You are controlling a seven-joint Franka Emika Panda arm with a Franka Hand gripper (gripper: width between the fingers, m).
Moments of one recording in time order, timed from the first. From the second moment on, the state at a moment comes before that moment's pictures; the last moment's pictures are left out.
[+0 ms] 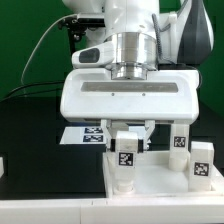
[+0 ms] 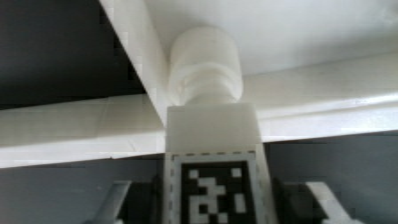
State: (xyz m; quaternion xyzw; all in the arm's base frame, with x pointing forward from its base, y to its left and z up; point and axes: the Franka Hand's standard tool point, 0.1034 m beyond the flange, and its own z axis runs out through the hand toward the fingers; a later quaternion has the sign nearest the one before) arm 0.621 0.004 0.082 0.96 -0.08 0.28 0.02
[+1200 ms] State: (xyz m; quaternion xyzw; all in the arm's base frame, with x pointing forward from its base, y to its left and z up) arm 0.618 0.003 0.067 0.96 -0.08 0.26 0.03
